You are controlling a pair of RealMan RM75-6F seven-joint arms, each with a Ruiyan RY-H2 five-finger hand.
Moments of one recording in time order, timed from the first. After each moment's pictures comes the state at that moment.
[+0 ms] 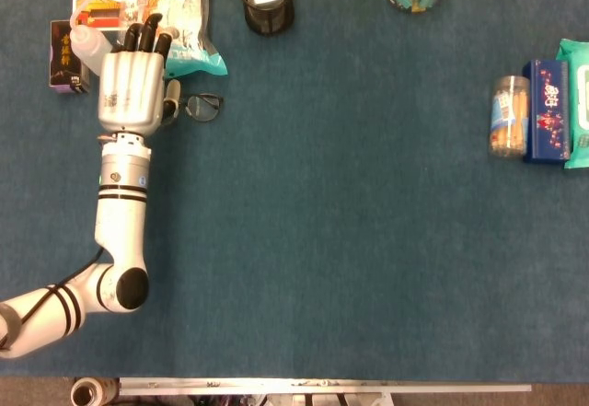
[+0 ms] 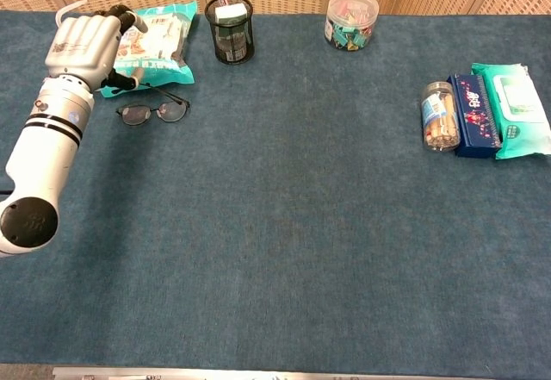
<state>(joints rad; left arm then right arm) -0.64 -1.79 -0.30 -1.17 1.07 1.24 0.51 0.10 -1.10 0.14 -1.54 -1.46 1.51 0.08</state>
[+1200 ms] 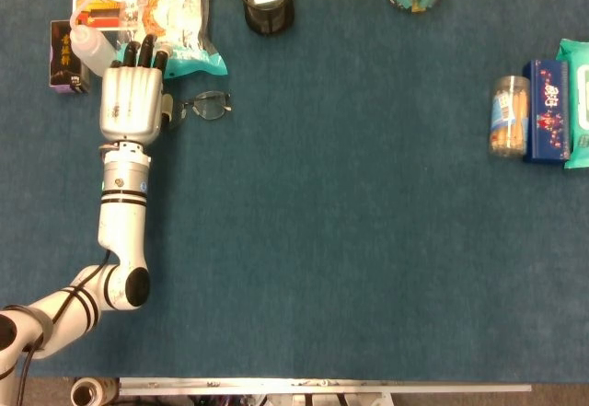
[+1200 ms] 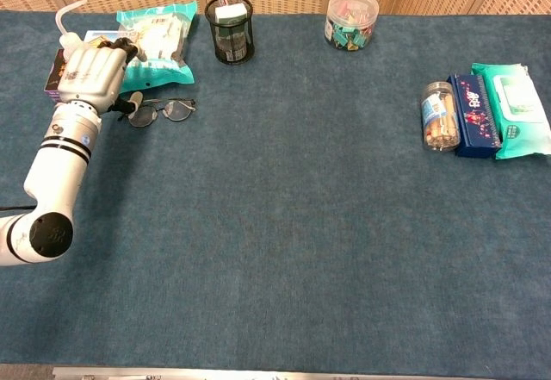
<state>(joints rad) -0.63 -1.94 -0.26 -0.86 1.12 1.18 0.40 0.10 -1.10 0.13 -1.54 -1.45 1.51 0.08</state>
